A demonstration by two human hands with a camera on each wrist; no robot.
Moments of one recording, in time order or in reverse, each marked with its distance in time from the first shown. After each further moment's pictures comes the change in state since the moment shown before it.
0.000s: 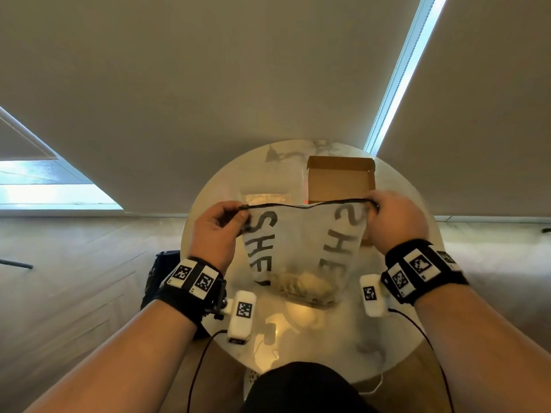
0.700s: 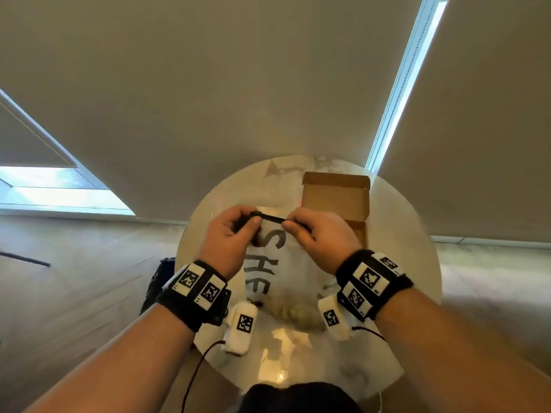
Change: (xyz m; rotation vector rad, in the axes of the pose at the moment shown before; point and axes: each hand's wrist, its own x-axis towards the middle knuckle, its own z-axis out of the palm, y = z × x) left_hand -0.022 0.031 0.055 0.138 -0.139 0.179; right_hand 0.001 -0.044 0.003 0.381 -0.321 -0.482
